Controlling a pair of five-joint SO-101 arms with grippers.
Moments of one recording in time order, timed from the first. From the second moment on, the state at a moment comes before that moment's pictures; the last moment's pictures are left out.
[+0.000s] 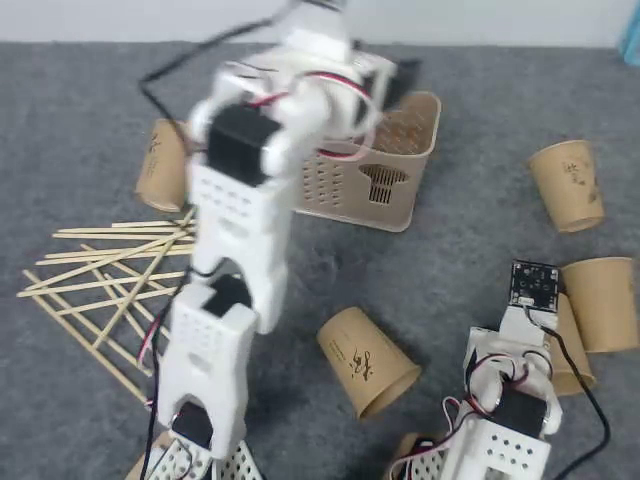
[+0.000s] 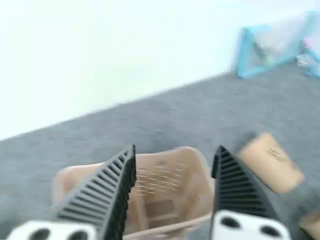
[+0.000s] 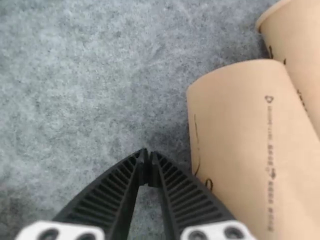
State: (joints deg) left arm 18.5 30.0 -88.2 98.8 9.5; right arm 16.4 -103.1 93.6 73.8 9.0
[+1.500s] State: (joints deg) left arm -17.4 -77.1 69.8 60.4 3.9; right arm 44.4 -104.2 66.2 91.4 100.5
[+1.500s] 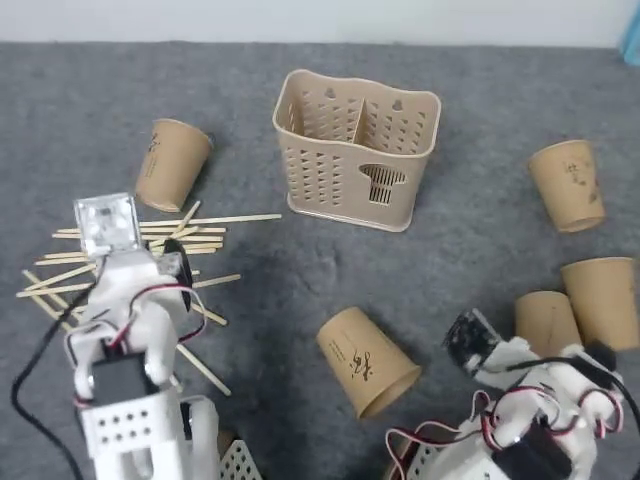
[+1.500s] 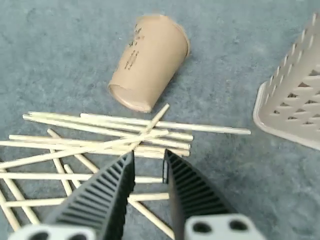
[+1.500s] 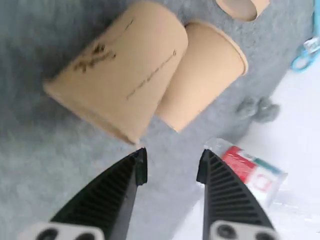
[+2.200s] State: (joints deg) left arm -13.6 -87.3 79.1 56.1 3.3; right arm 49.7 -104.4 82.3 82.4 114.1
